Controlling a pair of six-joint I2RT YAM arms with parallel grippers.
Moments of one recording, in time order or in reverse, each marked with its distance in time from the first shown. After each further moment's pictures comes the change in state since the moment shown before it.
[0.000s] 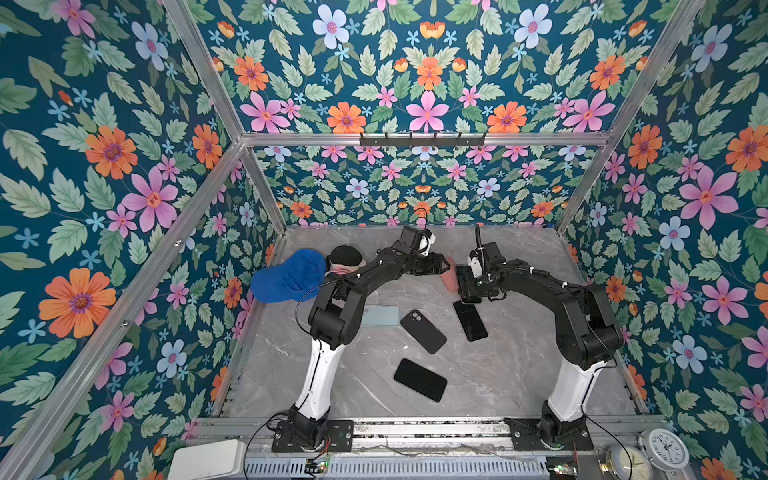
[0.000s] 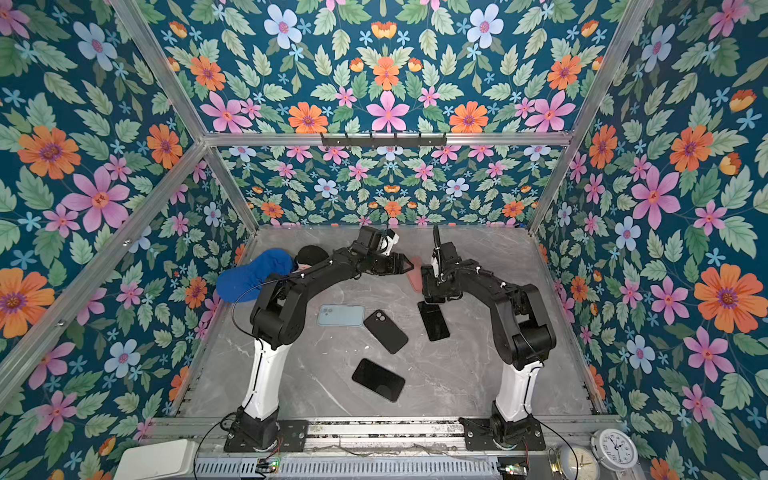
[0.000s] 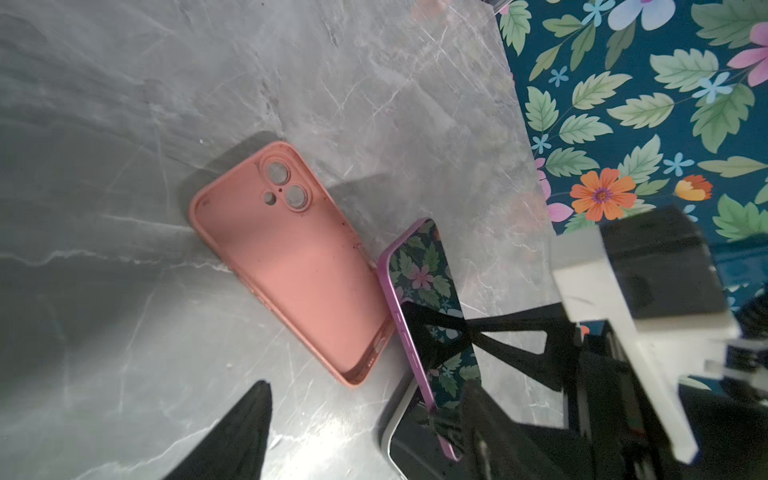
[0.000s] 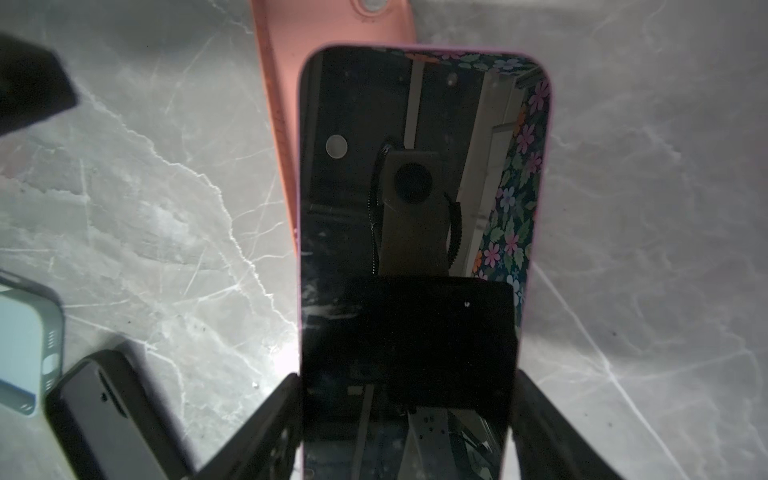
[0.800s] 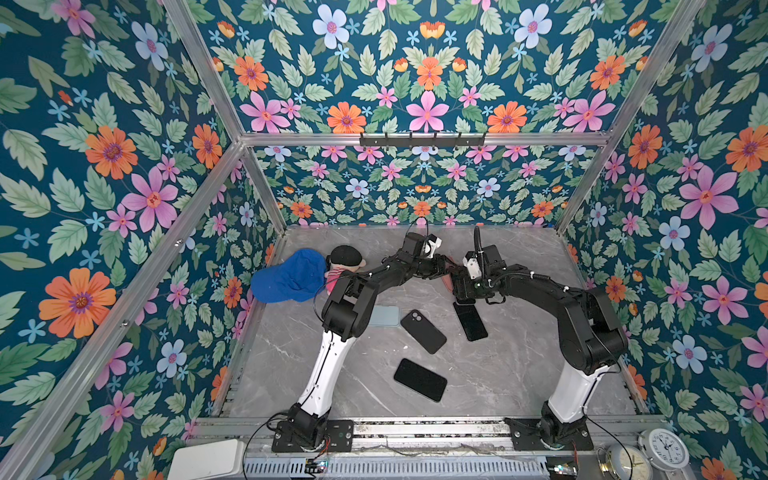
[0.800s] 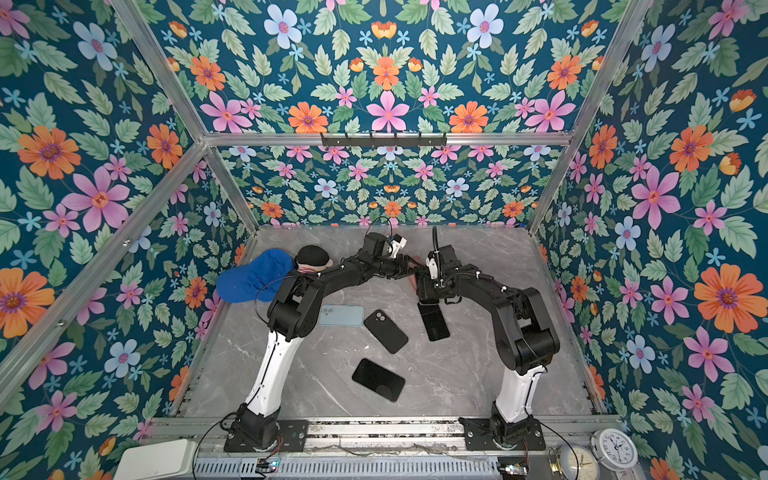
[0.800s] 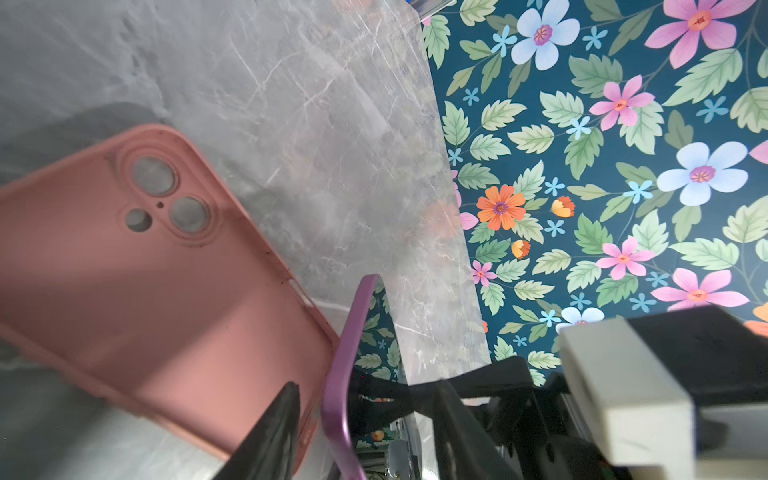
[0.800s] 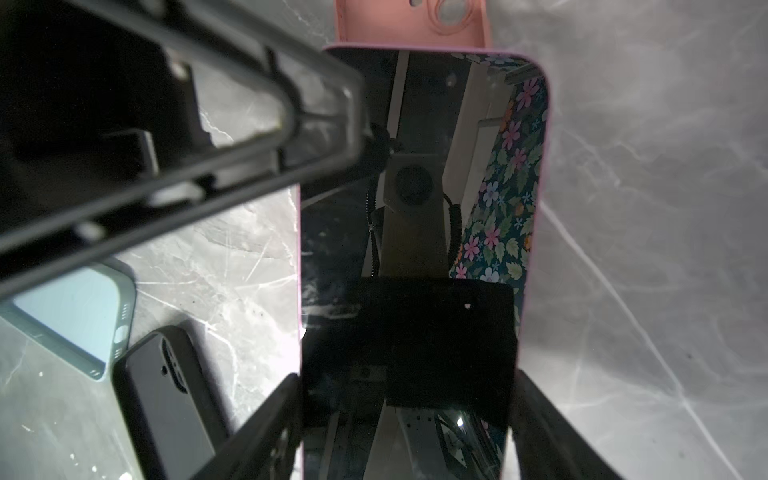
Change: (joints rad) left arm -0.001 0.170 0.016 0.342 0.241 -0.237; right arm 0.013 -0.039 -0.060 0.090 -0.069 0.000
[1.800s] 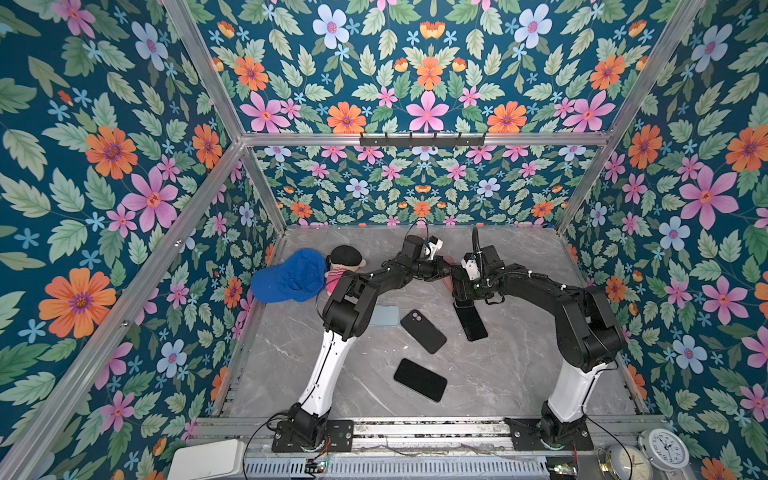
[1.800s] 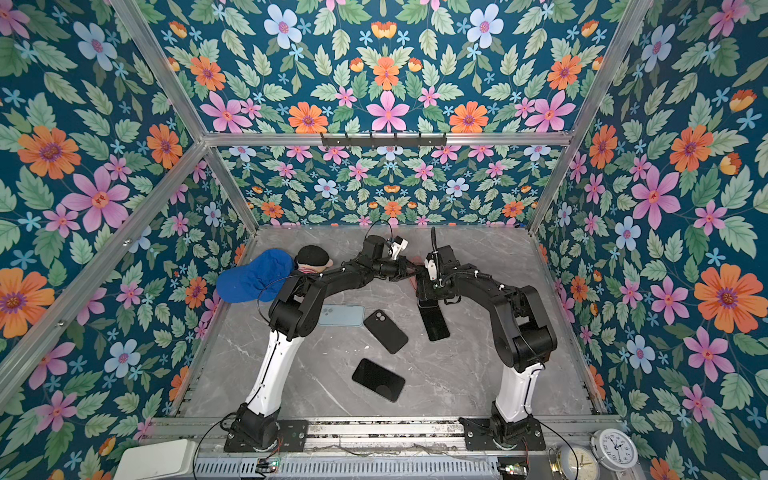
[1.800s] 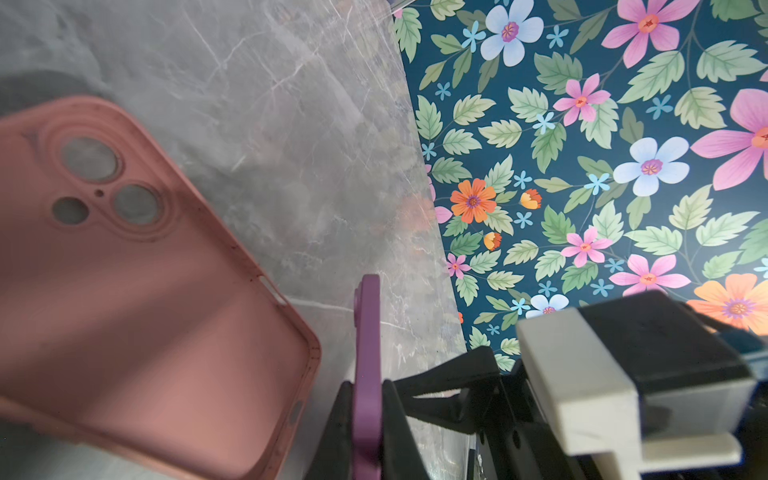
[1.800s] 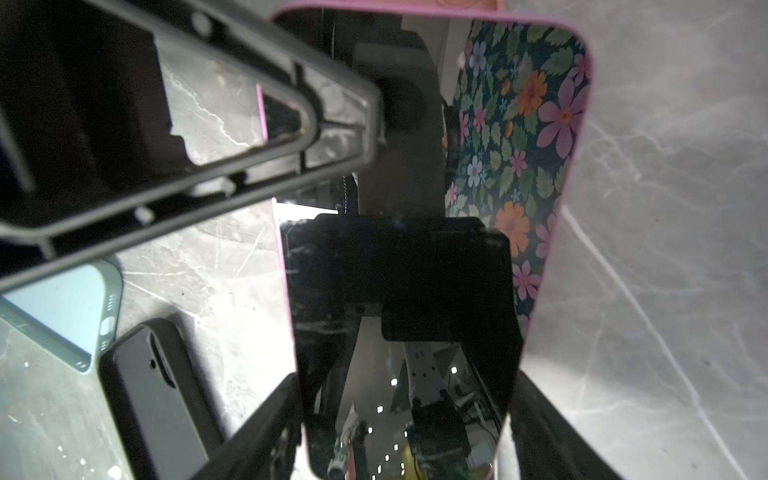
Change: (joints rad) left arm 0.005 0.003 -0.047 0.109 0.051 -0.055; right arm 0.002 0.022 0.015 -0.025 -0.004 -0.028
